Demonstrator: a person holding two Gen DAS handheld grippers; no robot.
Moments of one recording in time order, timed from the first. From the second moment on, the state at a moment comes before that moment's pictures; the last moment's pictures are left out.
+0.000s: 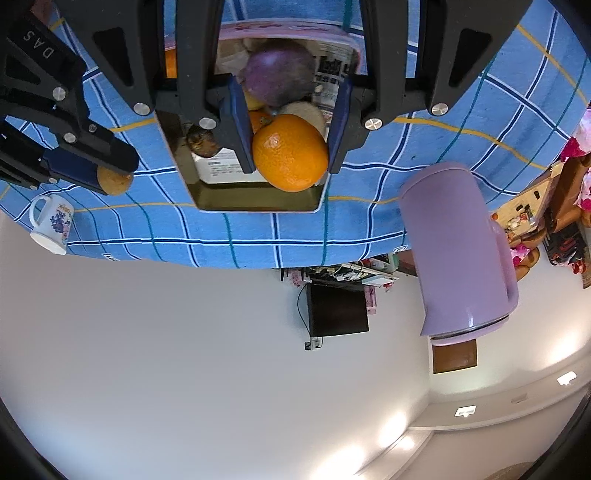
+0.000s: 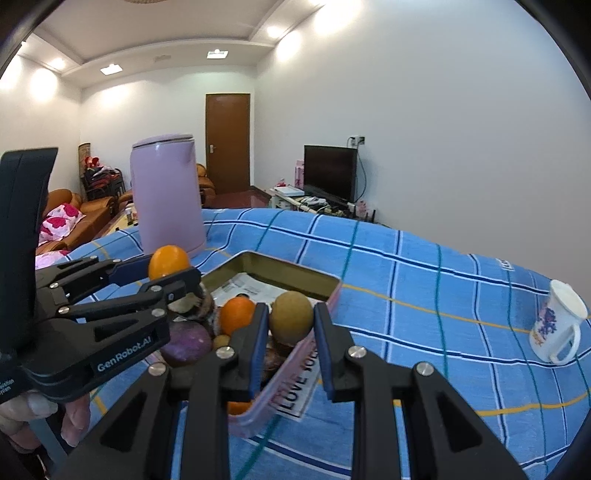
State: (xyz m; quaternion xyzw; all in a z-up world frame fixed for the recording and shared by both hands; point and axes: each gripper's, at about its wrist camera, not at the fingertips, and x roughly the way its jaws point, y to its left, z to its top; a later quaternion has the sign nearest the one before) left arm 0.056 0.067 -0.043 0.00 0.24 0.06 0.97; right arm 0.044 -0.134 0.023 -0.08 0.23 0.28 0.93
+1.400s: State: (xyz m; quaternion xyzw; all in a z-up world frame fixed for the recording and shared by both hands) left arm 0.034 0.097 -0.045 -0.06 0.19 0.04 0.98; right arm 0.043 -0.125 -0.004 -0.10 0.28 0.26 0.92
